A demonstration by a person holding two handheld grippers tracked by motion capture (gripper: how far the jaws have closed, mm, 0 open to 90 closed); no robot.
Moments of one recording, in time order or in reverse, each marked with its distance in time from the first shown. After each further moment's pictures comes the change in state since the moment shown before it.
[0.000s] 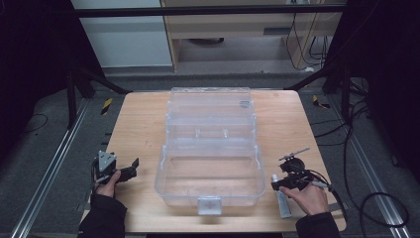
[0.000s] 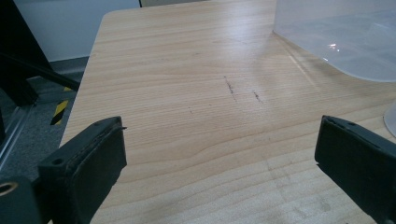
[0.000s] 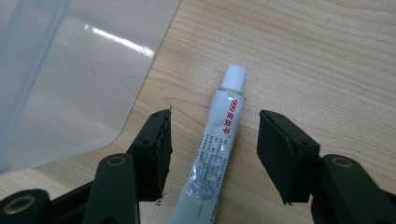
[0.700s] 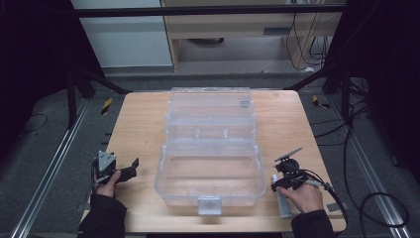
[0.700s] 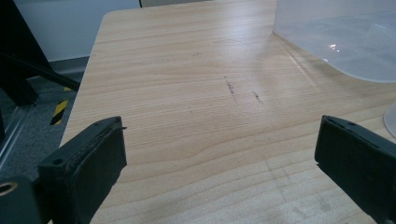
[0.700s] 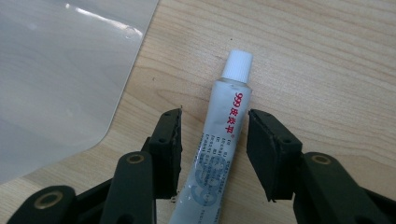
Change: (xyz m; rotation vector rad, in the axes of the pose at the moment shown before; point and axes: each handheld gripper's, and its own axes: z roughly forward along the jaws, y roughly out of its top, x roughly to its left) left arm 0.000 0.000 0.000 -0.002 0.001 -0.004; right arm 0.001 0.005 0.018 0.088 -0.020 0.017
